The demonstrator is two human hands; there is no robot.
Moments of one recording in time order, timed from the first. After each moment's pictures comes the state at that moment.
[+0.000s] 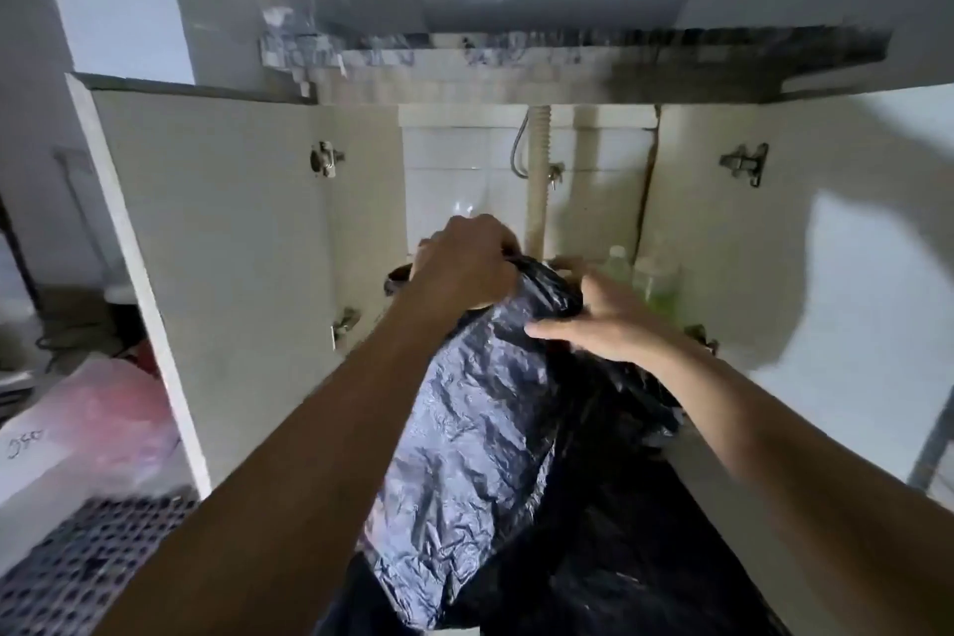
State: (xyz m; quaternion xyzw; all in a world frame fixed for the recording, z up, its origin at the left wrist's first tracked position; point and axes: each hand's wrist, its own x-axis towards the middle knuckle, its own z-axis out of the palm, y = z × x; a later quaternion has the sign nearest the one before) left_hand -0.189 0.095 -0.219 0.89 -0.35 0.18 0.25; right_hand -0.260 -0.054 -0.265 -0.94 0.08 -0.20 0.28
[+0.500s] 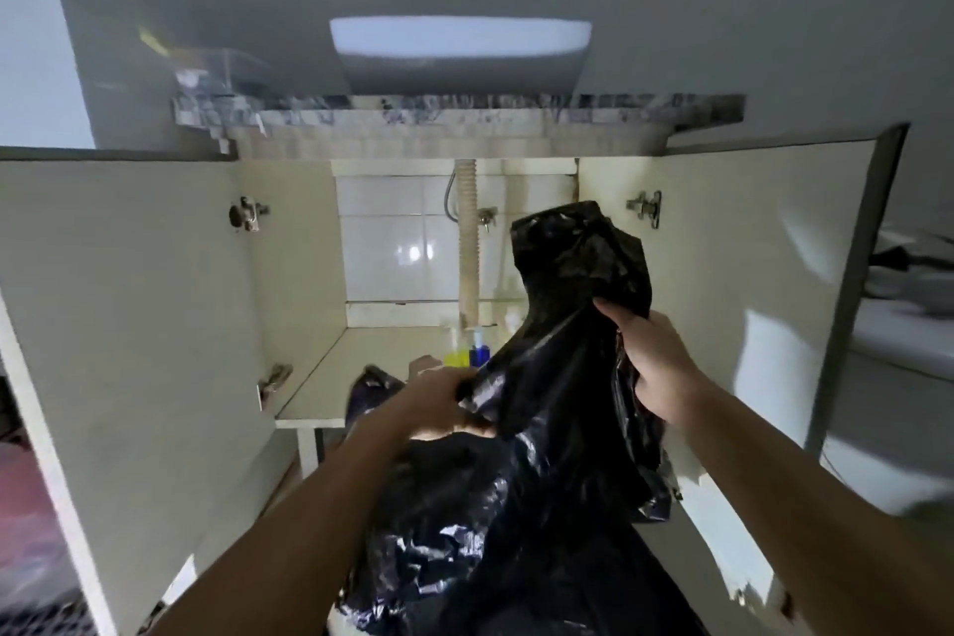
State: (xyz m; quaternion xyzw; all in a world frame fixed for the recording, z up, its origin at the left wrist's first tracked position) left_hand -0.175 0.047 -0.301 0.87 -0.43 -0.07 0.23; right_hand -0.324 -0.127 -0.252 -0.62 0.22 -0.32 0.68
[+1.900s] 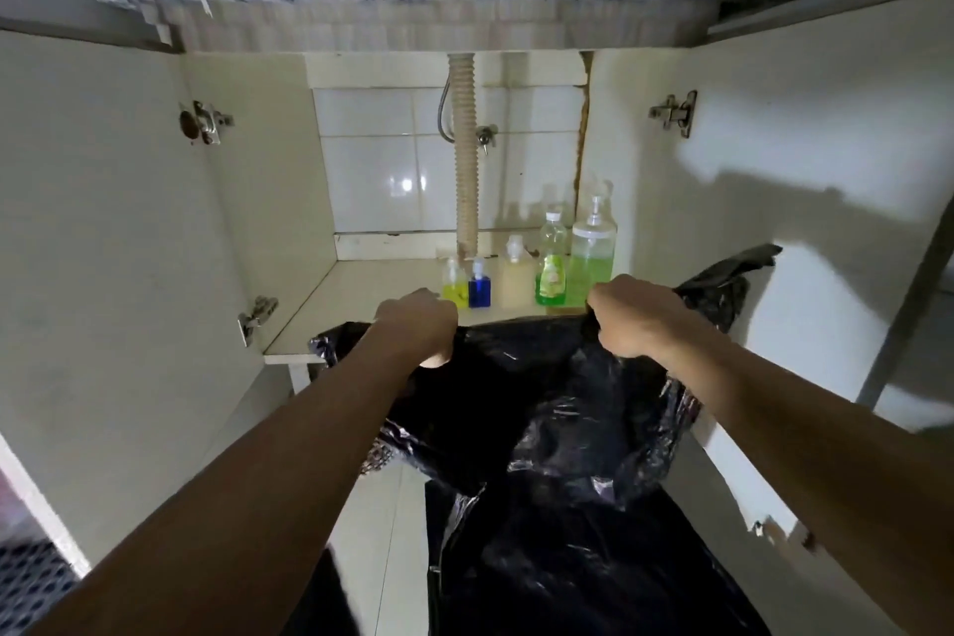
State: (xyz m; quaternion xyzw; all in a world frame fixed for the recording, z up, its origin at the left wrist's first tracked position) left_hand -0.147 0.027 -0.308 0.93 -0.35 0.05 -0.10; right_hand -0.279 -0.143 -0.295 -0.97 0.23 -0.03 -0.09
